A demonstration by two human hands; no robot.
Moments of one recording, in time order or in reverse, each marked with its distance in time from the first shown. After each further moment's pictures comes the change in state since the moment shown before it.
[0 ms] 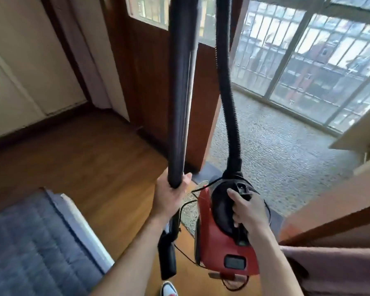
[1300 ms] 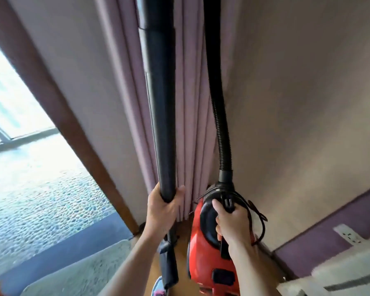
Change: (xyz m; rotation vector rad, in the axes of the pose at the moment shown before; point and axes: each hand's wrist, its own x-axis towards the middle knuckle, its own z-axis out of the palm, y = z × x) left_hand -0.392 0.159 0.528 -0.172 -1.181 0.115; right_hand -0.222 0.218 -0.531 0.523 1.287 0.180
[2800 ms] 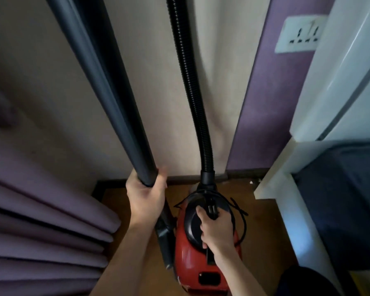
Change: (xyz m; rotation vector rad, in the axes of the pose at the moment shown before) left_hand 0.029 -0.496 0.381 -0.226 -0.820 0.270; right_hand 0.303 0.518 -0.011 0.417 0.676 0.286
